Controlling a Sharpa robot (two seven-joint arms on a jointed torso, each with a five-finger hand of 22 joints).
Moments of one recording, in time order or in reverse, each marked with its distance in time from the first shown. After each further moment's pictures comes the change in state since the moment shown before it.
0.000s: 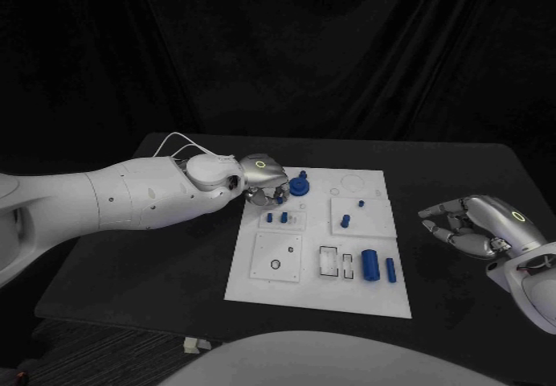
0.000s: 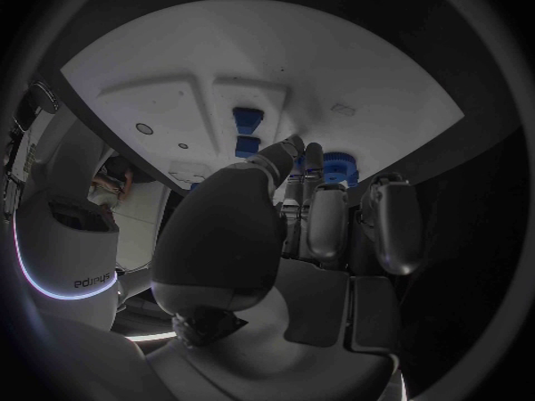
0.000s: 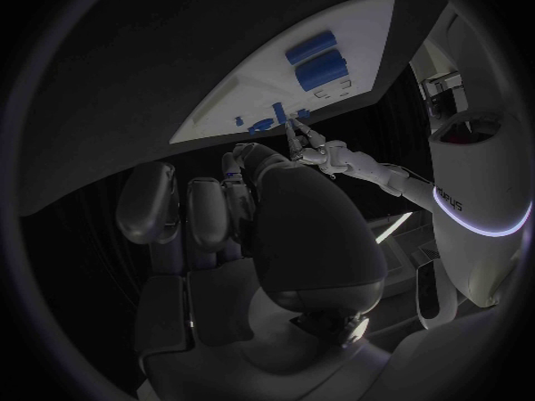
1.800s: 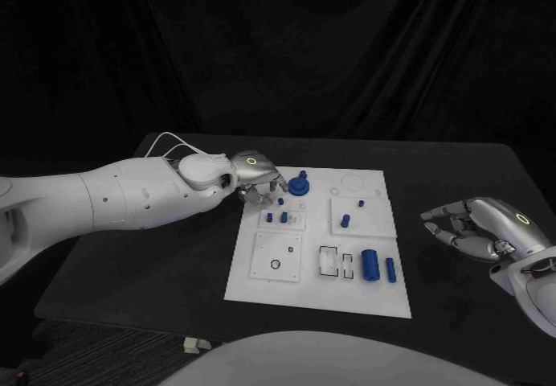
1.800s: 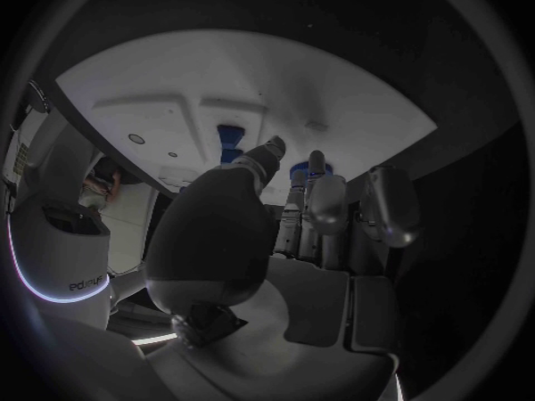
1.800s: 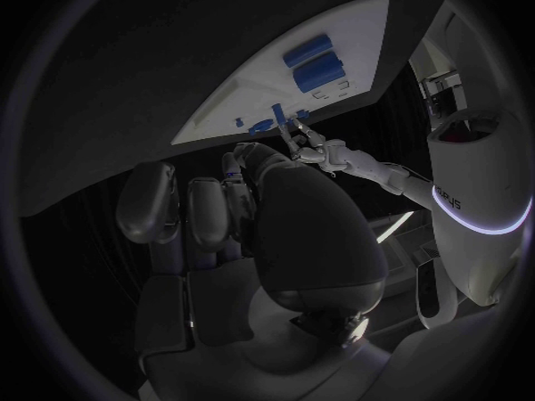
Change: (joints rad) left arm -0.004 -0.025 -0.002 -0.022 -0.001 -0.040 -0.046; left_hand -0.120 -0.057 -0.021 0.085 -0.097 -0.302 -0.085 -0.057 -0.095 -0.104 0.014 -0.072 -0.022 -0.082 0.012 -0.101 -0.123 0.000 -0.066 0.008 -0.128 0.000; right arm -0.001 -0.023 0.000 0.021 0.000 -0.001 -0.002; right_hand -0.010 -0.010 0.005 0.000 -0.004 0.004 -0.004 0.000 0.000 -0.004 -0.004 -0.013 -0.001 0.000 0.000 -0.003 -0.007 0.000 0.000 0.000 -0.004 0.000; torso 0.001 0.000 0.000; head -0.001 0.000
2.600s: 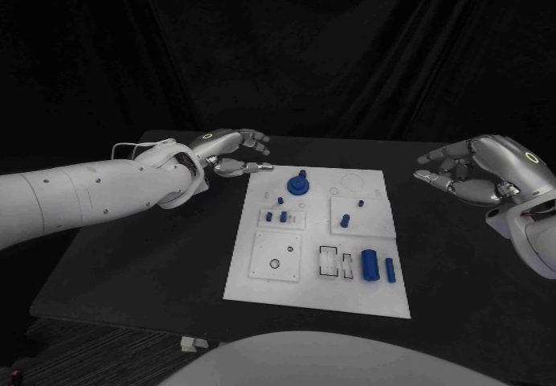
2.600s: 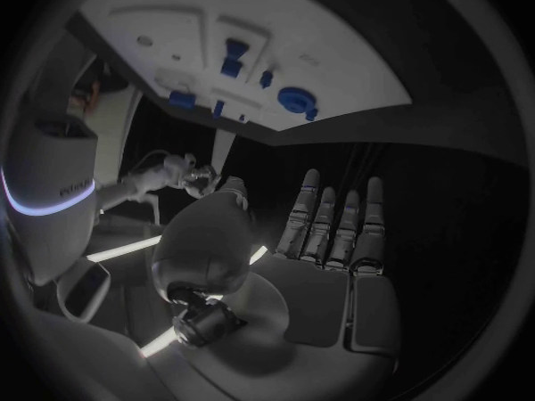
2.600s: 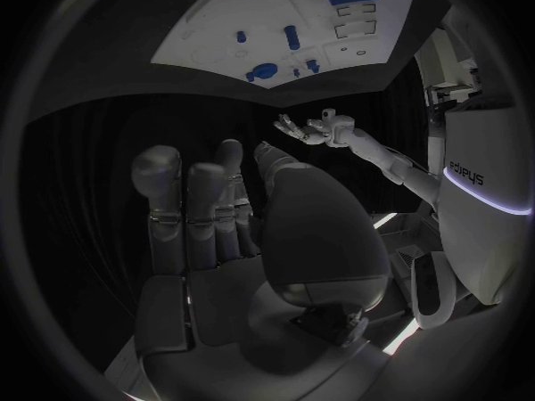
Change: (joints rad) left arm 0.032 -0.143 0.000 0.054 0.715 -0.106 0.239; left_hand -0.387 0.135 -0.464 0.174 -0.006 -0.128 0.155 0.003 -0.071 -0.748 0.060 -0.026 -0.013 -1.173 0.179 -1.122 -0.800 0.007 -1.058 0.149 -1.089 -0.312; right arm 0.202 0.070 0.001 0.008 0.000 0.007 -0.032; right_hand -0.105 -0.029 -0.070 0.102 -0.352 -0.035 0.013 -0.004 -0.009 -0.203 0.008 -0.546 -0.637 -0.040 0.007 -0.278 -0.301 0.047 -0.087 0.012 -0.331 0.000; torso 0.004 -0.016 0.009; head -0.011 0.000
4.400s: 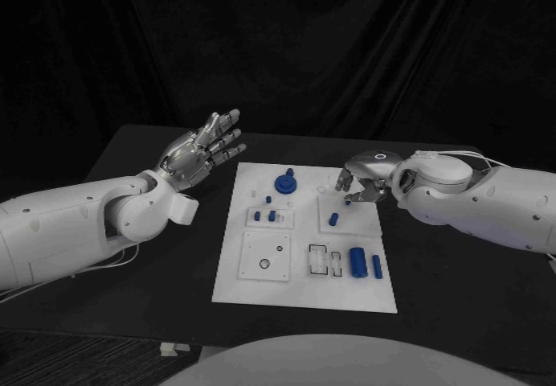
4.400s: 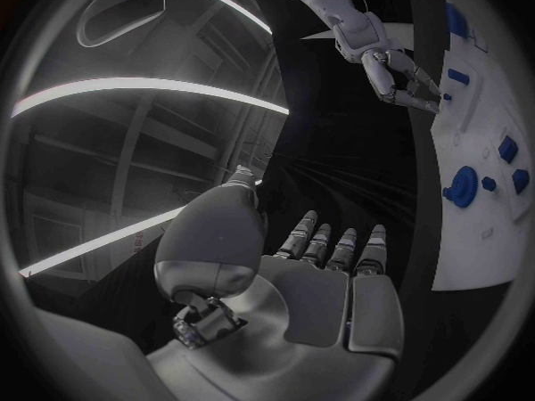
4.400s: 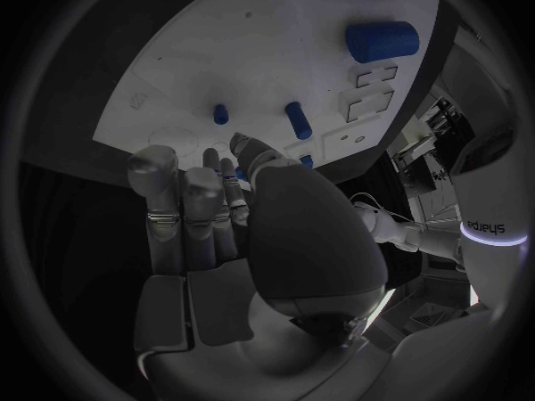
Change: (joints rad) left arm -0.007 0.008 -0.001 0.166 1.141 0.543 0.208; left_hand 0.152 0.036 0.018 -0.002 0.006 -0.450 -0.094 -0.038 -0.115 -0.291 -0.038 -0.056 -0.170 -0.183 0.018 -0.087 -0.213 0.087 -0.312 0.058 -0.061 -0.927; right arm -0.055 0.299 0.000 -0.301 -0.196 0.486 -0.081; right_hand 0.201 -0.018 0.059 -0.124 0.149 -0.040 0.023 0.007 -0.005 -0.139 0.063 -0.469 -0.683 0.021 0.044 0.130 0.116 -0.001 0.037 0.042 0.048 0.000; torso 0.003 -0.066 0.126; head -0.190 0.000
